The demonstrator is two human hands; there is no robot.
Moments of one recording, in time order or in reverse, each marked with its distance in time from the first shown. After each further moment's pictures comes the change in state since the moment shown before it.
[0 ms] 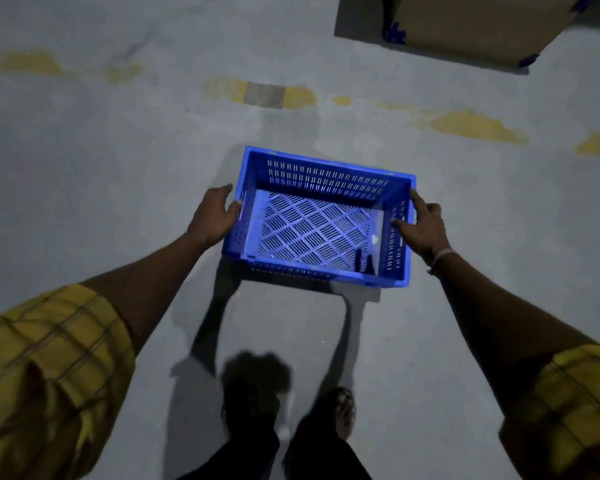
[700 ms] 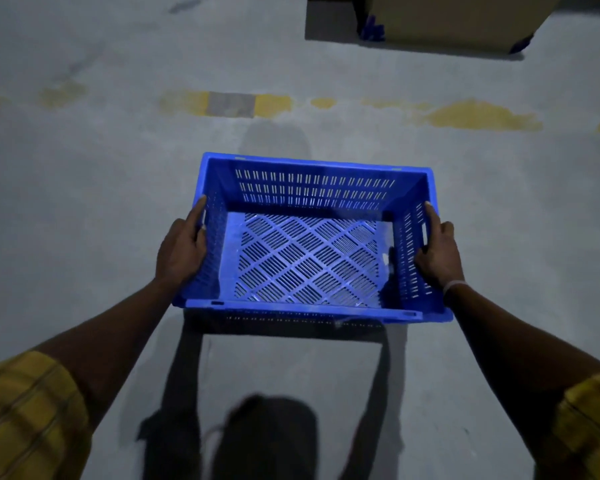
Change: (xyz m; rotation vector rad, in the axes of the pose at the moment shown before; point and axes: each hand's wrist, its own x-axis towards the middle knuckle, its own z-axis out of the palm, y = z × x) left_hand 0.117 -0.118 0.113 0.221 0.253 0.243; right_hand 0.111 0.130 0.107 -0.094 0.255 -0.107
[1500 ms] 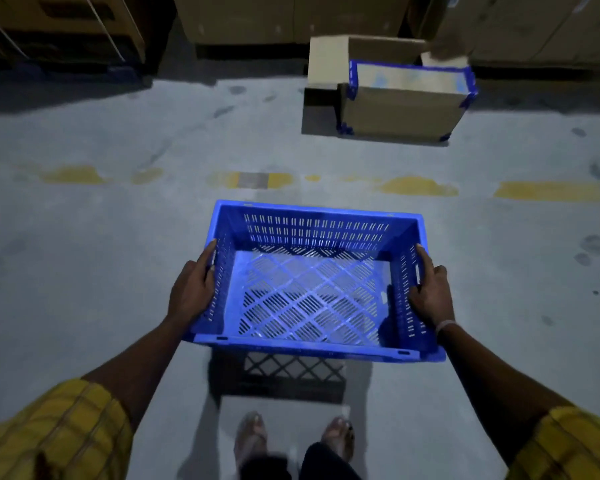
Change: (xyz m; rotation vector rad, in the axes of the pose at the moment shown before) left_hand -0.161 0.195 -0.325 -0.022 -0.002 -0.056; right_hand -0.212 -0.149 -0.321 0.040 0.039 0.023
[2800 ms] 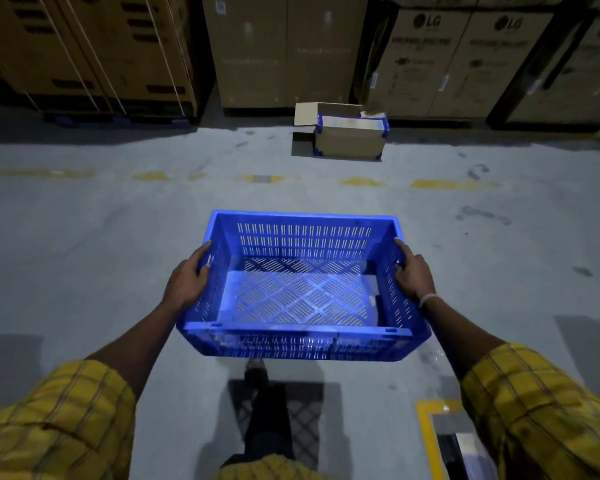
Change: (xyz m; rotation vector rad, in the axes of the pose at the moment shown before) left_hand -0.772 0.071 -0.326 -0.093 0.031 0.057; right_hand -0.753 0.054 -0.308 -0.077 0.042 -0.072
